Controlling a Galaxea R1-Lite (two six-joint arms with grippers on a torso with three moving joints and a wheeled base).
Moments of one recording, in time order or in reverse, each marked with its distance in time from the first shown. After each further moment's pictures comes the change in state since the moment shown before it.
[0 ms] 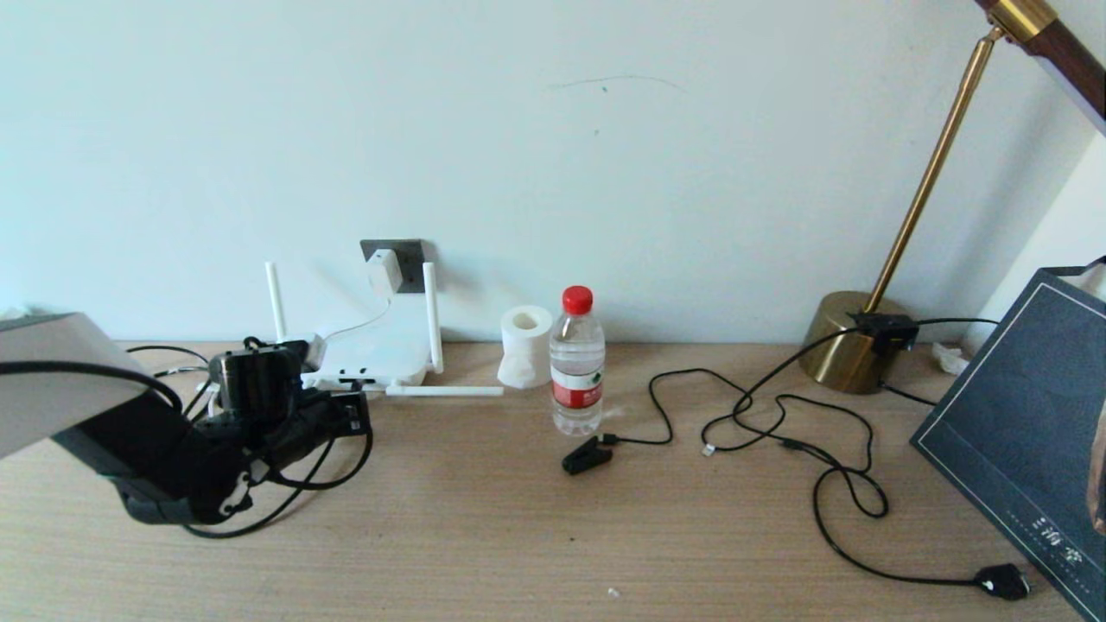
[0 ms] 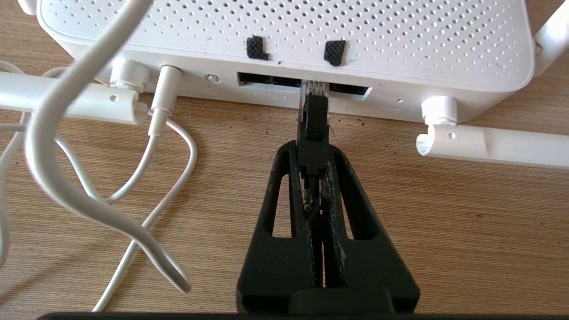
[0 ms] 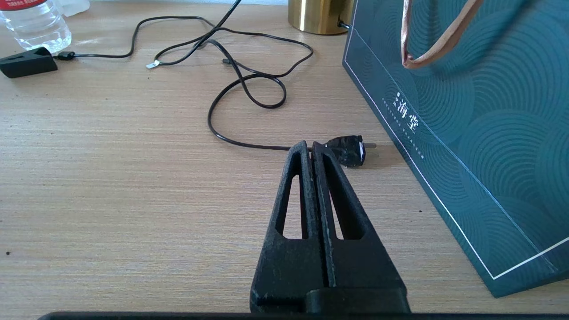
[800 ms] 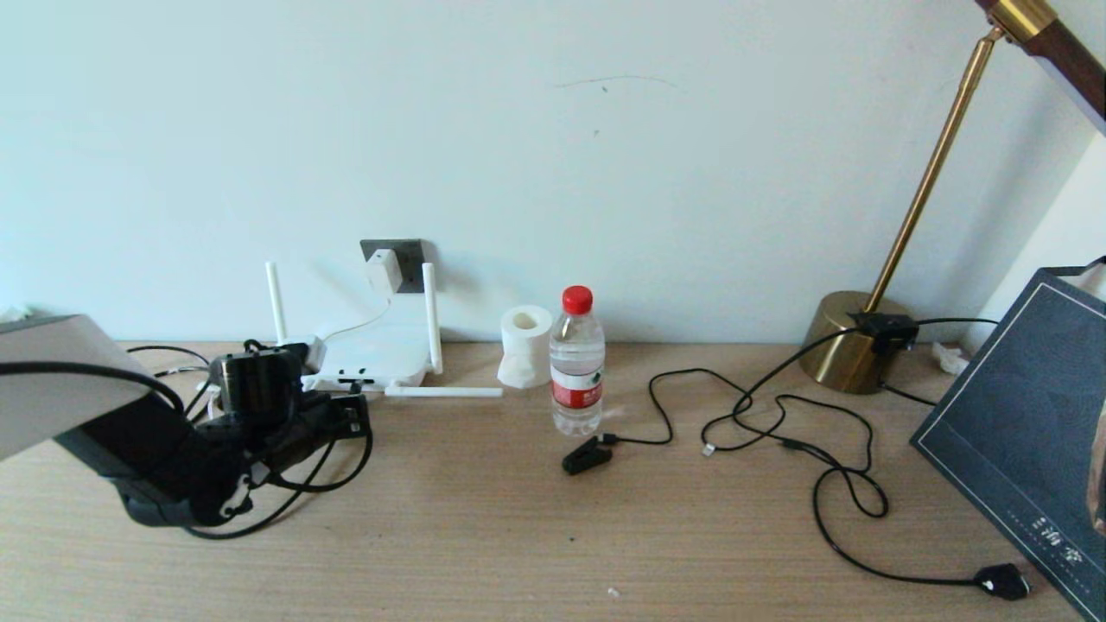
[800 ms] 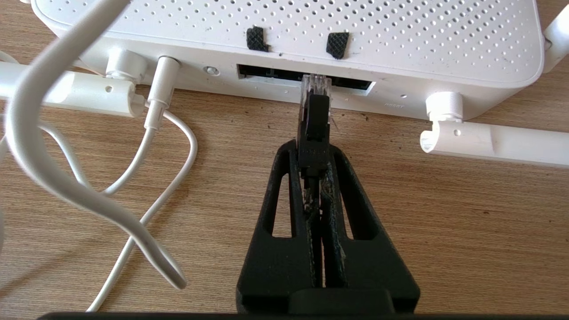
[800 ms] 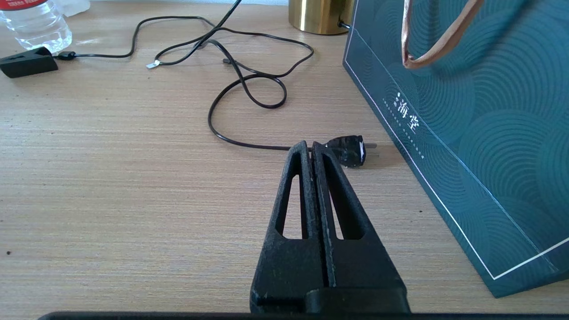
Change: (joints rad) left arm 0.000 0.008 0.007 -0.004 0.001 -0.002; right arm 0.000 0.000 0.000 0.000 0.001 0.000
